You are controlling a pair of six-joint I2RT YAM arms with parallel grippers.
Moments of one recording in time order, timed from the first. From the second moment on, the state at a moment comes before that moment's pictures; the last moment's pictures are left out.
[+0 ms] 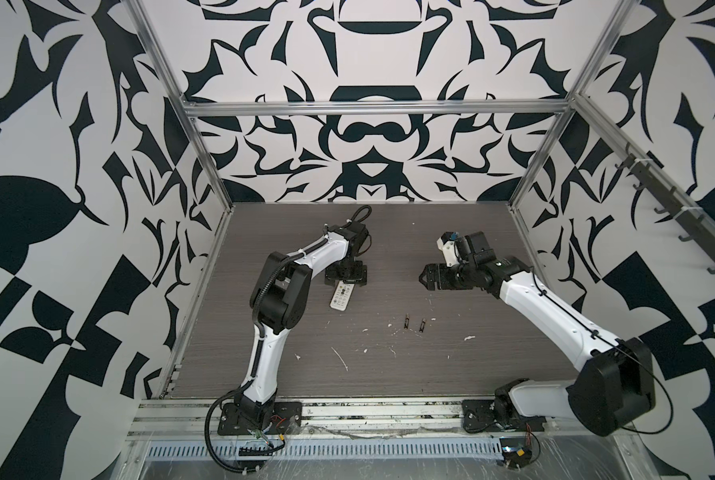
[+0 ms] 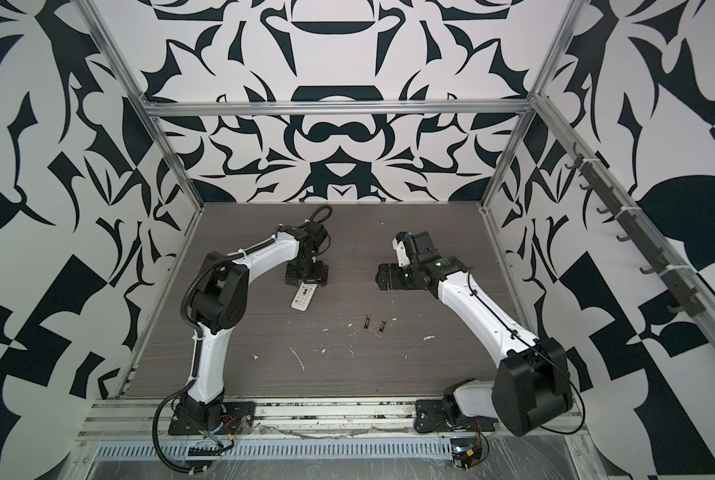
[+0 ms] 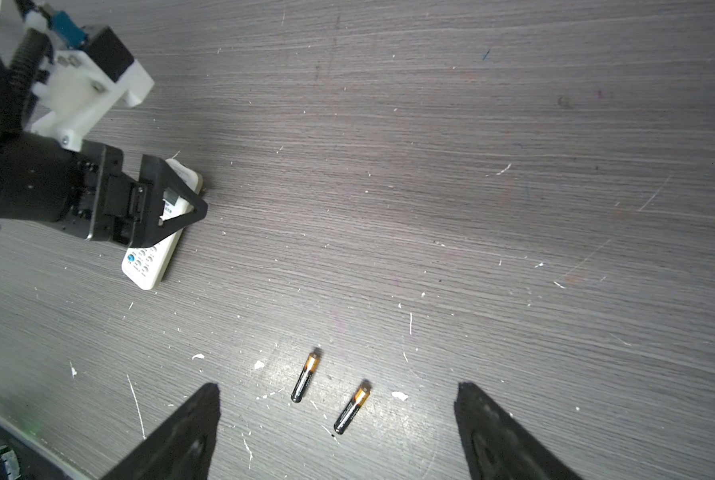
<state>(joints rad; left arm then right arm) -0.56 2.17 1.71 -1.01 -0.01 -0.47 0.36 1.33 1.05 -0.68 -0.21 0.31</state>
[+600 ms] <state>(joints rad) -0.59 2.22 1.75 -1.03 -0.08 -0.47 0.37 1.34 1.05 -0.68 -0.22 0.31</state>
